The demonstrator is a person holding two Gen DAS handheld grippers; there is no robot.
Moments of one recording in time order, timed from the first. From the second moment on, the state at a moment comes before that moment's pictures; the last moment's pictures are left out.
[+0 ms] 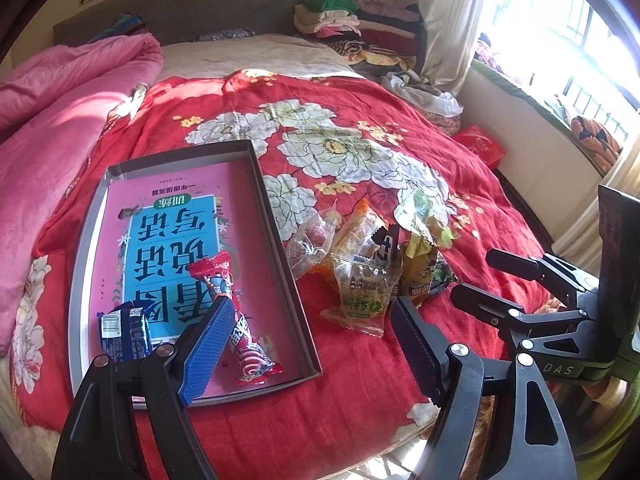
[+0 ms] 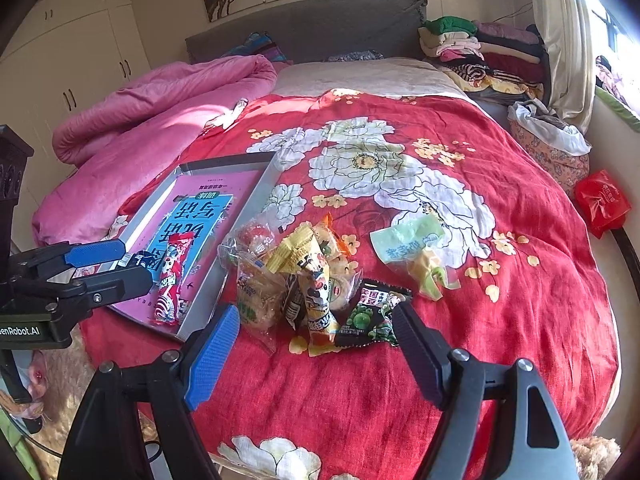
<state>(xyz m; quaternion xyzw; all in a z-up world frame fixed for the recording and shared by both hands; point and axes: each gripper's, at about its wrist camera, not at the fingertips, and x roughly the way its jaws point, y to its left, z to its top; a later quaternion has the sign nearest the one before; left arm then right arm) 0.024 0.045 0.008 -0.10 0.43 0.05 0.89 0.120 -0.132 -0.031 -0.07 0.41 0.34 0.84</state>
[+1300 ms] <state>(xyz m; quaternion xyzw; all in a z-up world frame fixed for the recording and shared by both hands) 0.121 0.053 -0.026 -0.05 0.49 0.03 0.87 0.149 -0.096 -0.089 -0.13 0.46 0.37 0.79</state>
